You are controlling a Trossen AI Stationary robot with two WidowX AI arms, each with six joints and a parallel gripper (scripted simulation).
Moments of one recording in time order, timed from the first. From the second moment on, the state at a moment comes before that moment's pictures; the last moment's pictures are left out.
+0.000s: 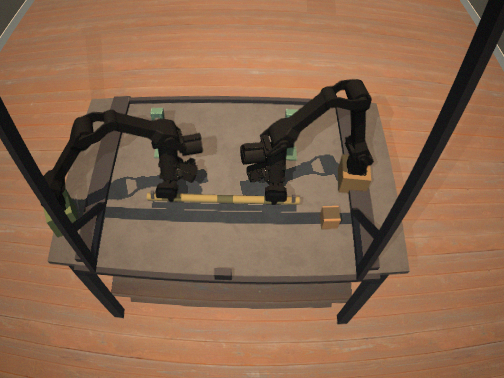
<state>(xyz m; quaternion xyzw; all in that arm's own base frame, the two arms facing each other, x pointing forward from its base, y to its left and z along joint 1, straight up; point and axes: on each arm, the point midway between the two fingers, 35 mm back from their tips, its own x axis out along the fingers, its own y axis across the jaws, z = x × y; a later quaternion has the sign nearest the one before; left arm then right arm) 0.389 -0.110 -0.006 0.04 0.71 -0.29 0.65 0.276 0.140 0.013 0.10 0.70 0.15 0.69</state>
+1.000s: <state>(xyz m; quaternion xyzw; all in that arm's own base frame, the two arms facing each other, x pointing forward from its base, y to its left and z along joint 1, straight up) 0.394 -0.111 -0.051 0.04 0.70 -0.29 0.65 0.271 0.138 -0.027 0.10 0.70 0.15 0.69</state>
